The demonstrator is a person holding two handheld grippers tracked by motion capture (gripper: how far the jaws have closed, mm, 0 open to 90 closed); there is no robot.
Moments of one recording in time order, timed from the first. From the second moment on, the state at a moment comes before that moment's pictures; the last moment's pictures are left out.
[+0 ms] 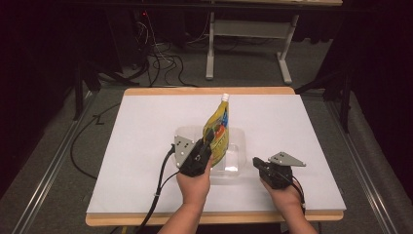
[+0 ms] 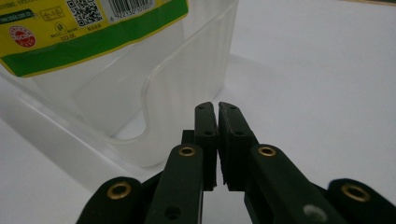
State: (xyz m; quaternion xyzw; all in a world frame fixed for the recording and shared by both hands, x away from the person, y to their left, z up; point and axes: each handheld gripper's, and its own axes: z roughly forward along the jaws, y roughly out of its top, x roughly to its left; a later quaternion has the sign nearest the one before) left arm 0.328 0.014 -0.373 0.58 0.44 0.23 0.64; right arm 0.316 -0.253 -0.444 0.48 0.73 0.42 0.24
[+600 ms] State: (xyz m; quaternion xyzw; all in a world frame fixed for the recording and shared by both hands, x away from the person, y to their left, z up) left arm 0.328 0.031 -0.386 0.57 0.44 0.30 0.62; right arm 0.316 -0.252 -0.445 0.48 0.73 0.42 0.24
